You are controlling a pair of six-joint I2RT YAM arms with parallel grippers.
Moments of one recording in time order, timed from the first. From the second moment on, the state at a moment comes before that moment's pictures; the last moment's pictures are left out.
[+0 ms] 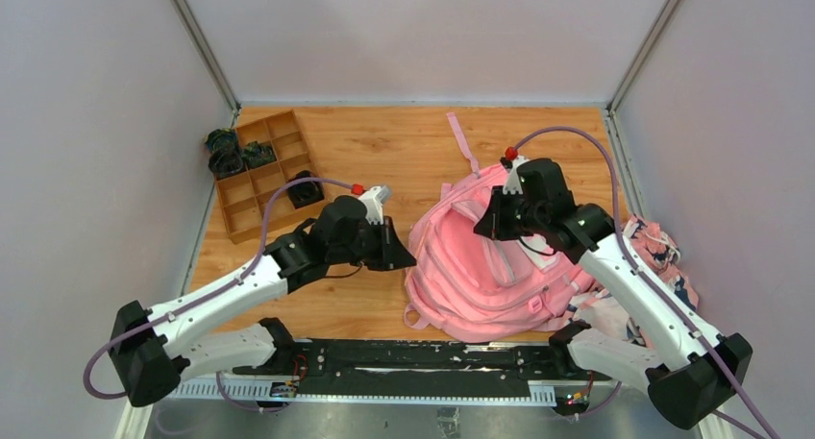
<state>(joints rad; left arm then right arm) -0.82 1.02 0.76 -0.33 0.20 -0.77 0.53 1.03 1.01 -0.71 -0.19 0.43</state>
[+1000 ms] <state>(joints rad) -0.98 1.42 0.91 -0.05 0.16 -1.09 0.53 0.99 1.05 -0.78 -0.12 0.42</state>
